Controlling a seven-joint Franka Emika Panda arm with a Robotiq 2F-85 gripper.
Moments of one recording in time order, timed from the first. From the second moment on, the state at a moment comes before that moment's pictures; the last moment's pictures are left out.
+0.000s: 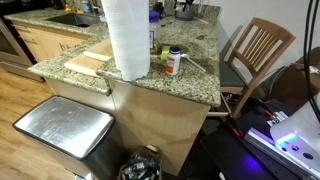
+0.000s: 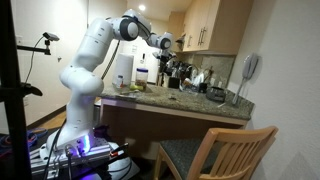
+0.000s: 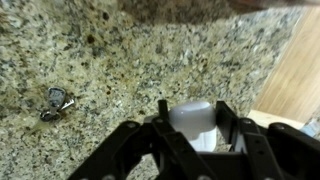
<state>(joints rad) 0.15 0.35 0.01 -1.43 0.11 1.95 0.59</state>
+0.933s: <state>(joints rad) 0.18 0.07 0.13 -1.69 0.17 1.88 0.31</state>
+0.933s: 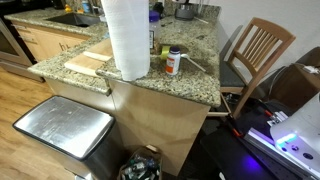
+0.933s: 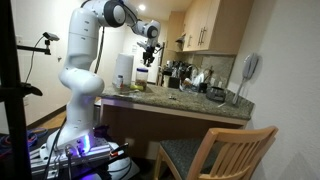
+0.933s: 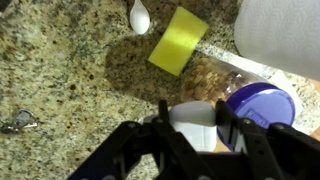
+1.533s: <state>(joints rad) 0.28 0.18 0.21 -1.58 0.03 2.00 0.34</state>
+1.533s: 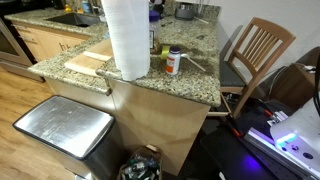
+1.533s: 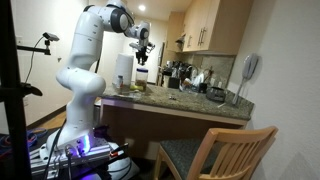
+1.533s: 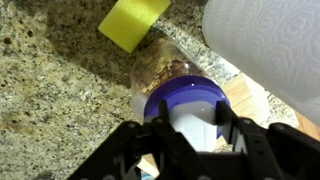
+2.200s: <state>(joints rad) 0.30 0.25 0.21 -1.58 0.03 2.11 0.35</state>
